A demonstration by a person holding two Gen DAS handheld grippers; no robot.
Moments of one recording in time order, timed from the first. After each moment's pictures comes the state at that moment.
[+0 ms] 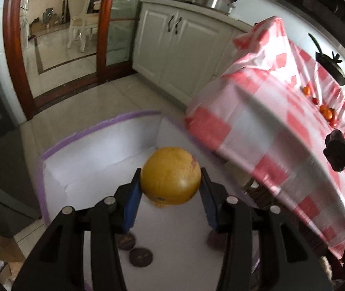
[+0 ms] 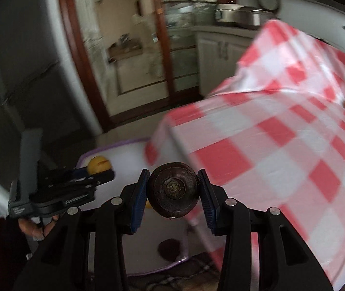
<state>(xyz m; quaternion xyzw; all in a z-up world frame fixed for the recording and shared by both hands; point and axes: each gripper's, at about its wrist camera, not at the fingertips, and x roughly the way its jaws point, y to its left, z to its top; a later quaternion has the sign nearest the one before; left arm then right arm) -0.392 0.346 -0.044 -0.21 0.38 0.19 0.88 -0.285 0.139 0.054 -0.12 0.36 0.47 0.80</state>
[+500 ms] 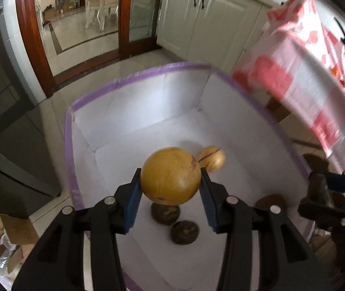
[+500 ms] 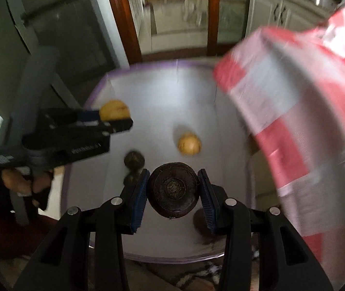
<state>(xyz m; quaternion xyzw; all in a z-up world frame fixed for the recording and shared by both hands) -0.428 0.370 -0.104 -0.21 0.46 0.24 0.83 -0.339 0.202 -0.040 -0.26 0.45 0.52 0.68</state>
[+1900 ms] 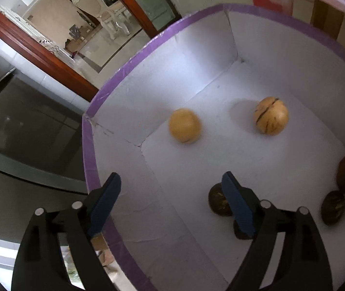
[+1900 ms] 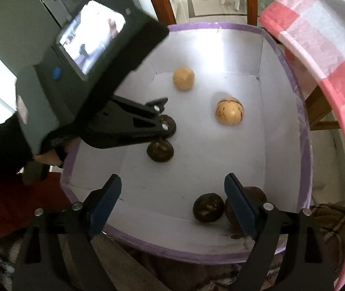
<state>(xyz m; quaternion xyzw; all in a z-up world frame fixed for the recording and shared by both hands) -0.380 0.331 -0.151 0.03 0.57 0.35 0.74 -0.353 0.190 -0.077 -0.25 0.47 0.61 0.59</state>
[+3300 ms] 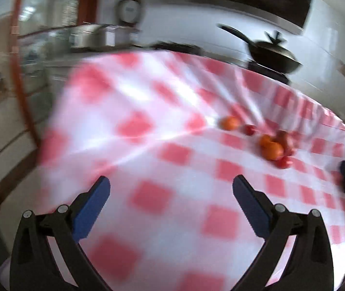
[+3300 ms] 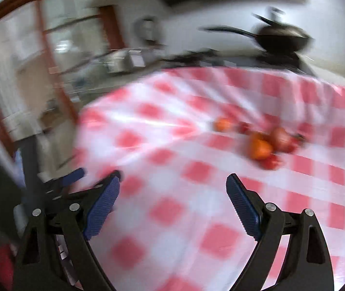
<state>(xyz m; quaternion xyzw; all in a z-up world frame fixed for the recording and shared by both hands) -0.040 0.111 0.087 -0.08 0.32 0.04 0.94 -0.039 -0.097 0.147 0.05 0.34 0.23 0.91</state>
